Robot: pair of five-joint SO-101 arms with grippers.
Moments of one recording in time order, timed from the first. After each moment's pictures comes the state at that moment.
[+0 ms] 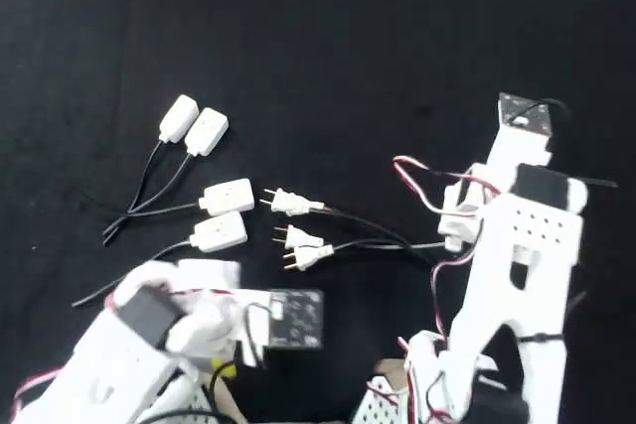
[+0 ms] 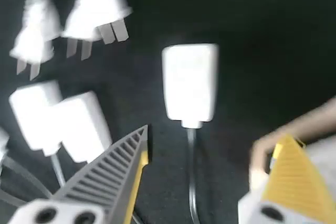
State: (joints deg) left arm 31.5 -67.9 64.1 86.2 -57.7; right arm 18.3 -30.5 35.6 85.3 1.8
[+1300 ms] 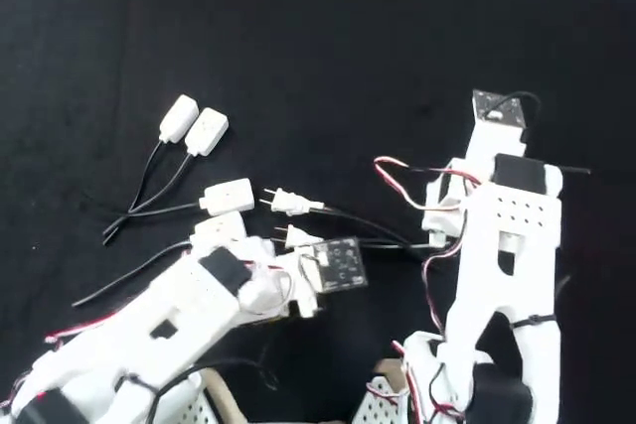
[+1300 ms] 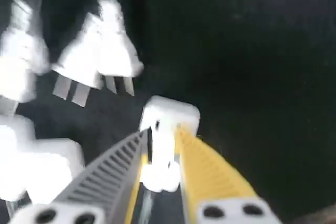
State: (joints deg) left arm 37.2 -38.2 62.6 58.8 -38.0; right arm 12.5 -27.5 35.6 83.3 -0.8
